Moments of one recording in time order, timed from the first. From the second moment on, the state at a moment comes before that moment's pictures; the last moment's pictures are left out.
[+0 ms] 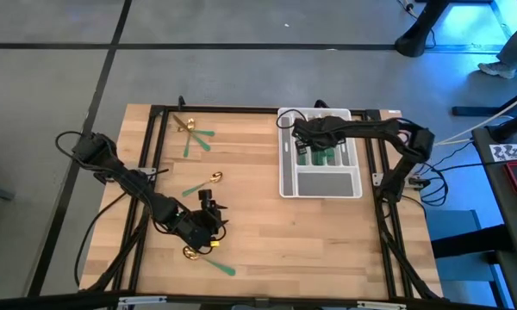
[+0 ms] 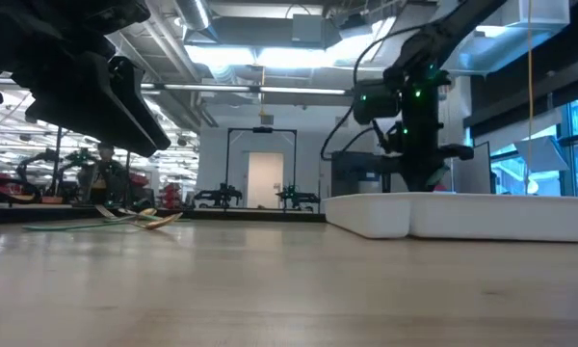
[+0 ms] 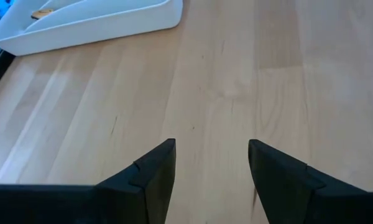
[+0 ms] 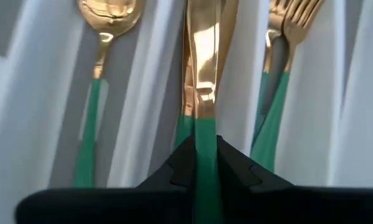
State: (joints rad) left arm -0.62 1.50 0.74 -0.22 -0.75 -0.41; right arm -0.45 1.72 1.08 -0.86 0.34 0.86
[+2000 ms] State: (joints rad) left arm -0.84 1.70 0.78 -0.32 -0.31 -0.55; right arm 0.65 1.82 0.97 0.25 0.75 0.60
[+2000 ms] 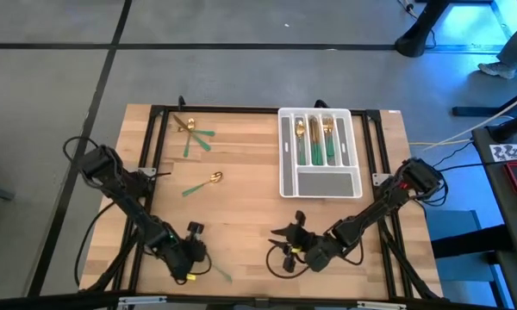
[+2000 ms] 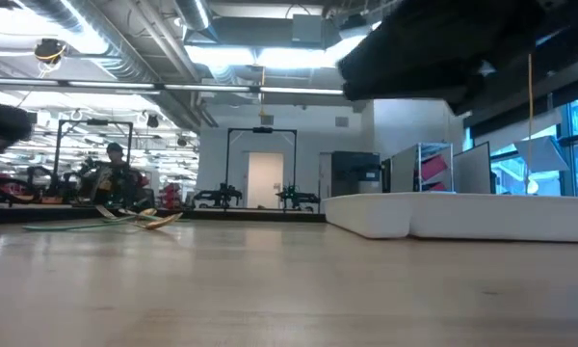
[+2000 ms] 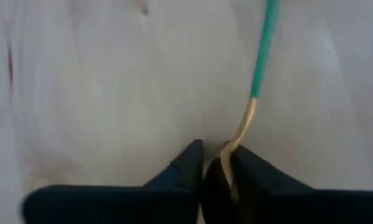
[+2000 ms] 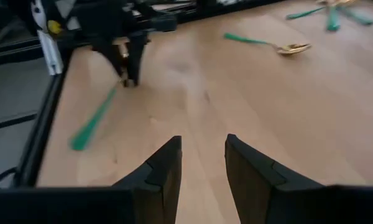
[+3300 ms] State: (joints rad) left arm -0.33 1.65 0.77 -0.05 0.14 -0.47; right arm 0.44 1.84 1.00 0.13 0.11 0.52
